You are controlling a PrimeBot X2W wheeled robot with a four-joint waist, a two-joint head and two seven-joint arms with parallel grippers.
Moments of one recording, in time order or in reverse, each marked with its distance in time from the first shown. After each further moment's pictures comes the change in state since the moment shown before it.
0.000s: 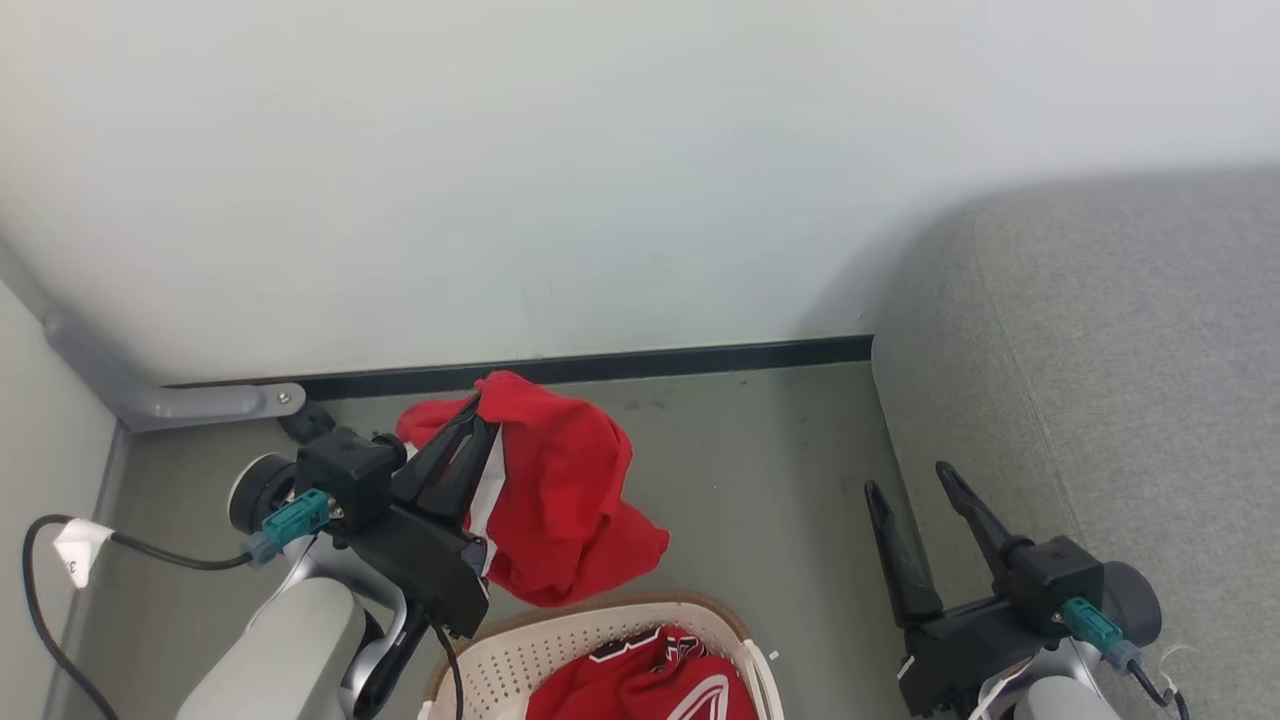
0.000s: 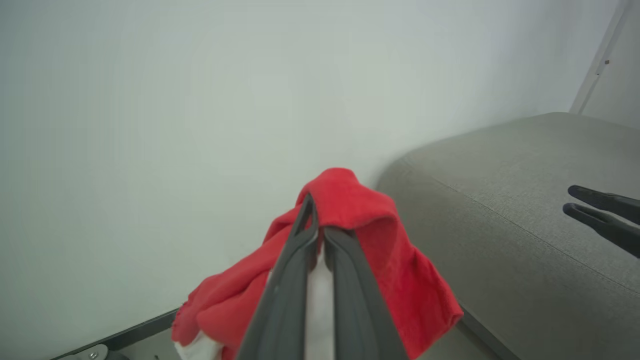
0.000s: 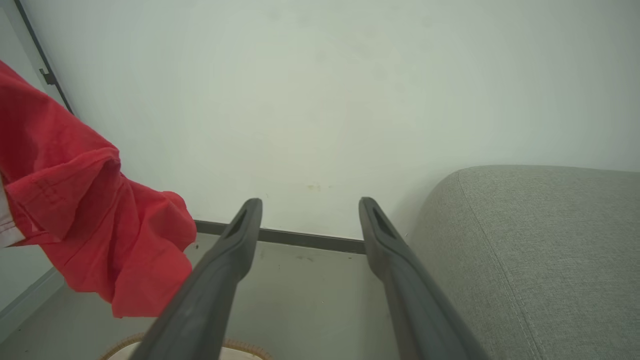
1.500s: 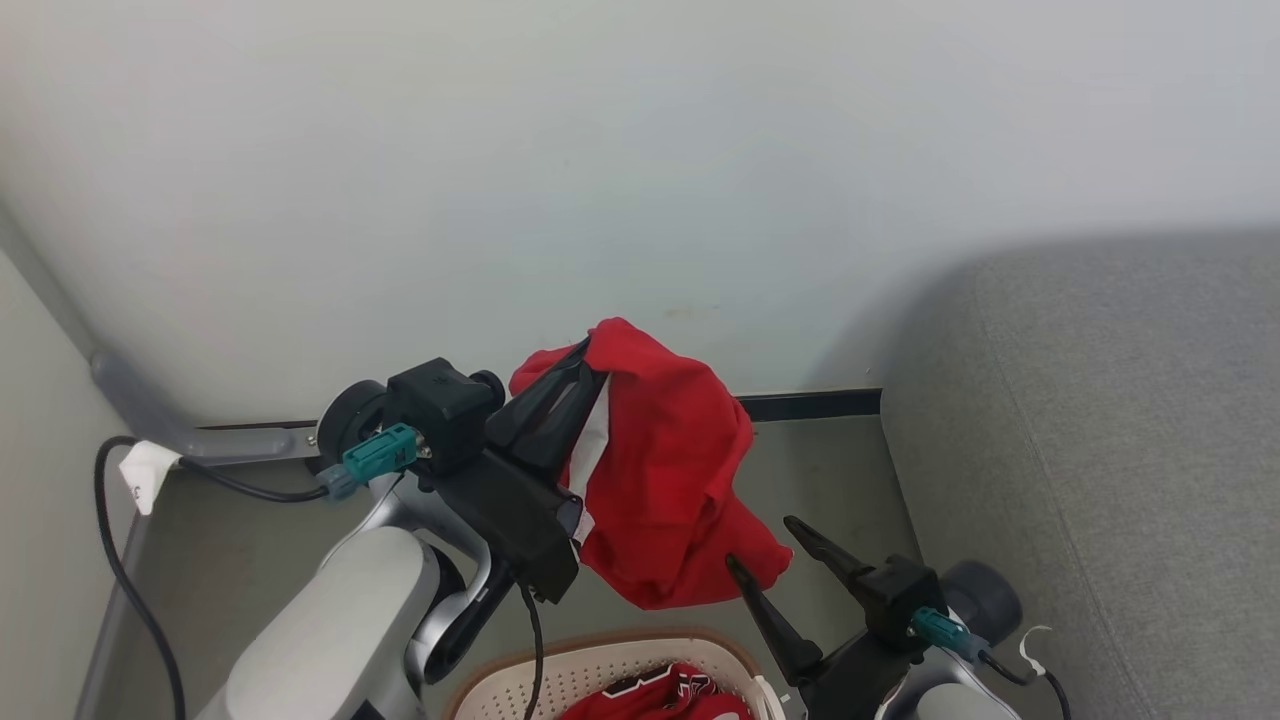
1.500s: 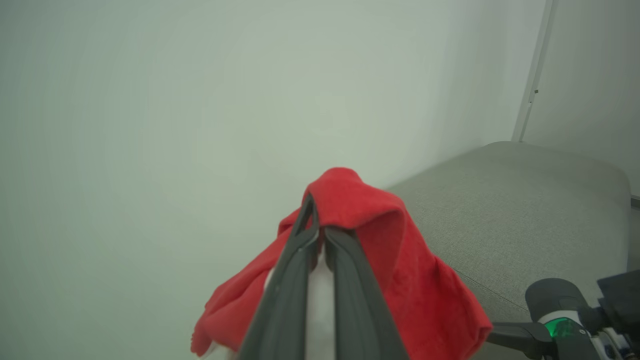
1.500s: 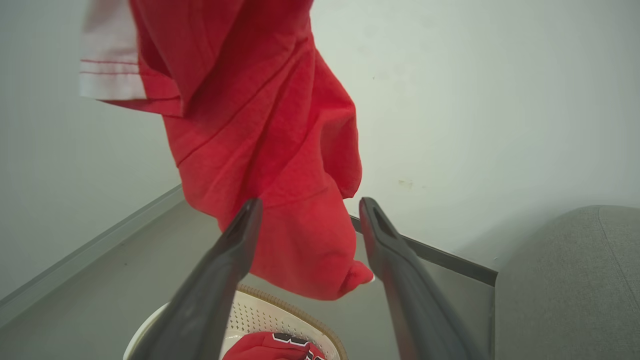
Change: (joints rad) left arm -0.061 -0.041 -0.039 -0.189 -0.024 0.018 0.161; right arm -0.103 0.045 0.255 0.193 0.000 0.094 0.000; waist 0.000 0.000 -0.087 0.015
